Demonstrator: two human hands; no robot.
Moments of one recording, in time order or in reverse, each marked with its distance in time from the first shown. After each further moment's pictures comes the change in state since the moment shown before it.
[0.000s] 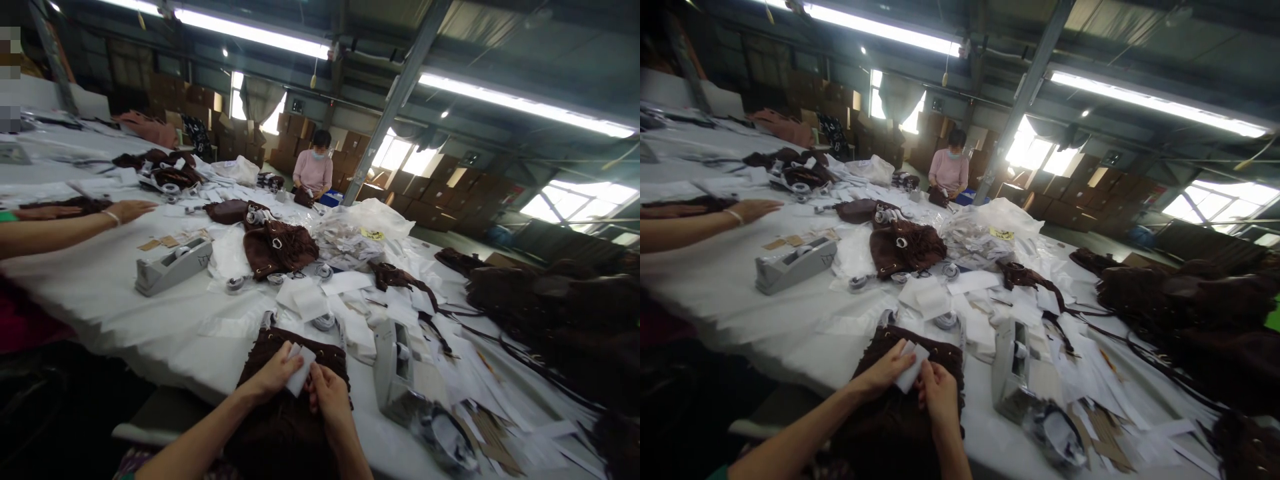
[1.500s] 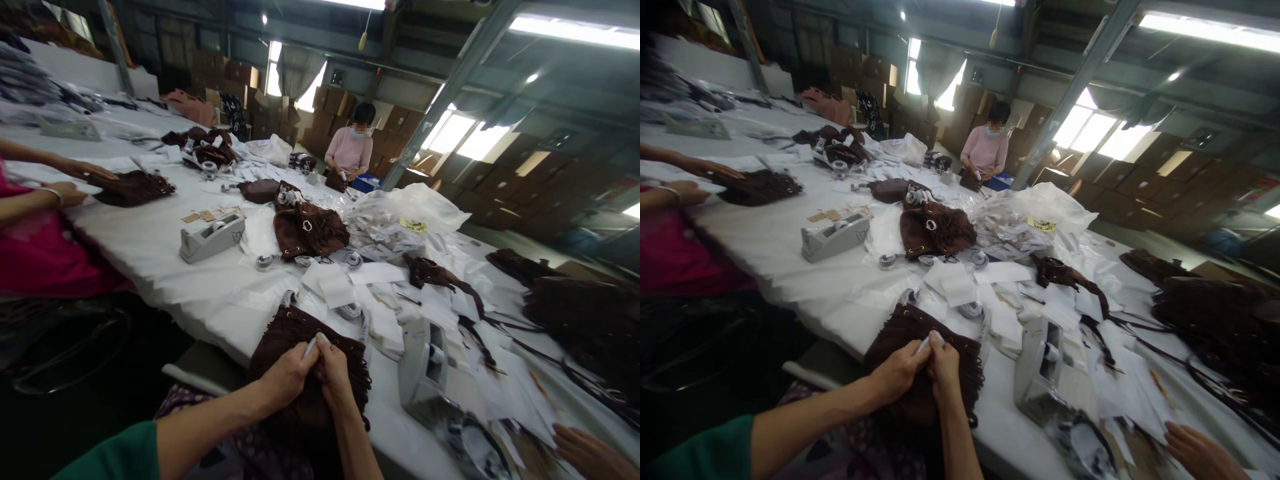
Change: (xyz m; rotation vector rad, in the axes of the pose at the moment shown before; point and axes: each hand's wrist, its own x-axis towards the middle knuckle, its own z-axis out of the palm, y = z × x) left_hand -0.051 -0.010 -0.010 0.613 0.146 0.336; right_hand 0.024 0.005 0.038 0.361 -0.098 0.178
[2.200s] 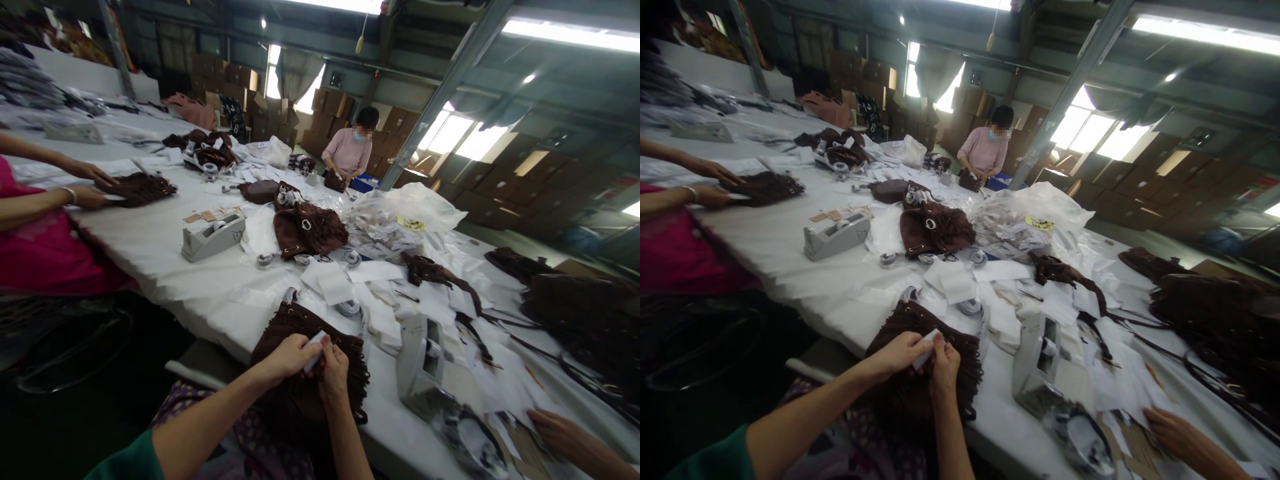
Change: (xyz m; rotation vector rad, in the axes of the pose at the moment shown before) left_hand 0.022 0.024 -0.001 -0.212 -0.074 -0.511; right_hand -0.012 0.017 -0.002 0.033 0.070 -0.207
